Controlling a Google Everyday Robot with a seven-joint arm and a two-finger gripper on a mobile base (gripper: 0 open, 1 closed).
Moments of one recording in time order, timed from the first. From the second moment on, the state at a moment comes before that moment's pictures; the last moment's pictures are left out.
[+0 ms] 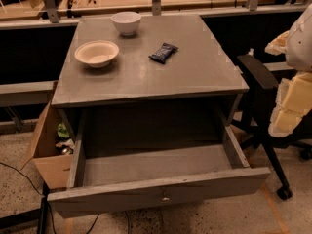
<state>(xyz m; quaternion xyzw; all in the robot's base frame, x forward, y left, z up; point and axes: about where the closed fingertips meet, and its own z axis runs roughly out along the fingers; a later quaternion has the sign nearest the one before) 0.438 -0.216 0.977 -0.60 0.78 -0.04 0.16</state>
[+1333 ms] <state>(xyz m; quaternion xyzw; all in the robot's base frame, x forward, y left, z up) 0.551 -0.200 0.980 -0.75 0.64 -0.09 0.13</state>
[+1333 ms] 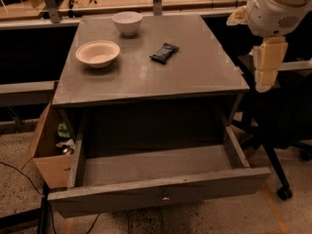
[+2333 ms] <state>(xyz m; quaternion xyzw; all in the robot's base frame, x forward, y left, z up) 0.620 -0.185 0.991 -0.82 0.54 -0.11 0.16</state>
